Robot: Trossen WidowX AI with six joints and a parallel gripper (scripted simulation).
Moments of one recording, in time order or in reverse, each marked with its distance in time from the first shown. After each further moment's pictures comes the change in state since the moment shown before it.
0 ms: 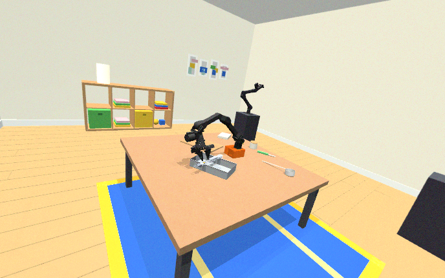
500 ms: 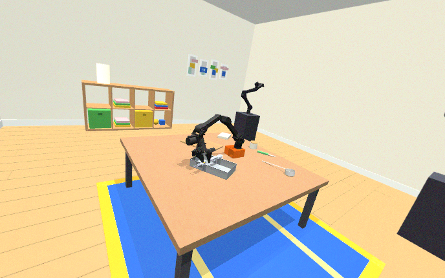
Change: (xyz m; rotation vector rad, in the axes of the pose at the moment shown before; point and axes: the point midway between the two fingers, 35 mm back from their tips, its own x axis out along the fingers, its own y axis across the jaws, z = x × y) arm 0.025 0.000 0.000 0.000 0.000 0.000
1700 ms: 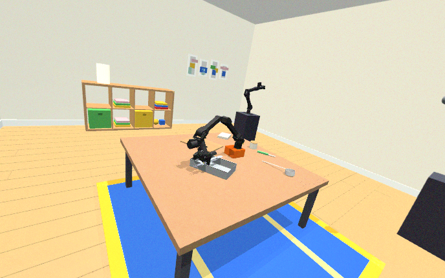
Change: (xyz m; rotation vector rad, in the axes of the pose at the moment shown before) arm 0.025 0.001 -0.003 -0.001 0.003 0.002
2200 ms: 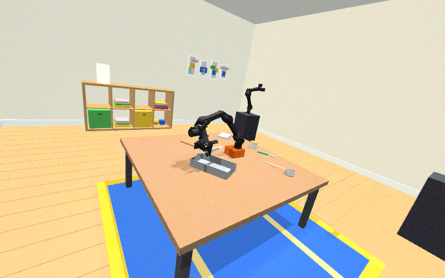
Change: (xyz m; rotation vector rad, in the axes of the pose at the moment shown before) arm -0.071 0.039 0.003 -0.007 -0.012 -0.001
